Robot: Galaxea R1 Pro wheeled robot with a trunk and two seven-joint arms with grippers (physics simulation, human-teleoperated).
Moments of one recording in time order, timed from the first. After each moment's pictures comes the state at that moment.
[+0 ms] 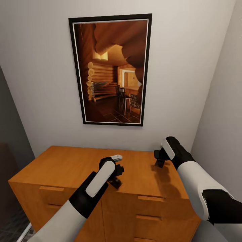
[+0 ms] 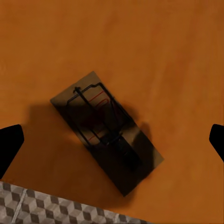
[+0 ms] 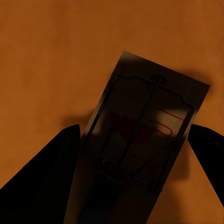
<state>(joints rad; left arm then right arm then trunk) -0.70 -0.17 -0.58 -1.26 1.25 0.69 1.30 -1.07 -0.02 0.04 -0.59 -0.35 1.04 -0.33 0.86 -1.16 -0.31</state>
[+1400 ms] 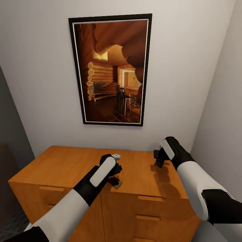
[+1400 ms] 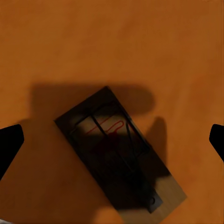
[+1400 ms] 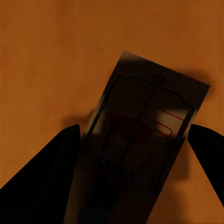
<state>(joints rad) -0.79 -0.17 -0.58 -1.03 1.27 0.64 1.20 -1.07 -0.02 0.04 -0.59 -0.35 1.04 -0.33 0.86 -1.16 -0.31</state>
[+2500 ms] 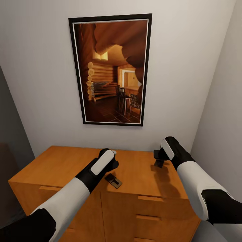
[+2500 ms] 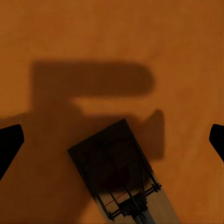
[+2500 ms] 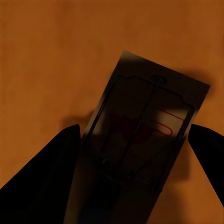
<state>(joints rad) -0.91 -0.17 -0.57 -0.84 1.35 0.55 1.20 -1.07 -0.02 0.04 -0.59 -0.35 1.04 -0.33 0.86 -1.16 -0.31</state>
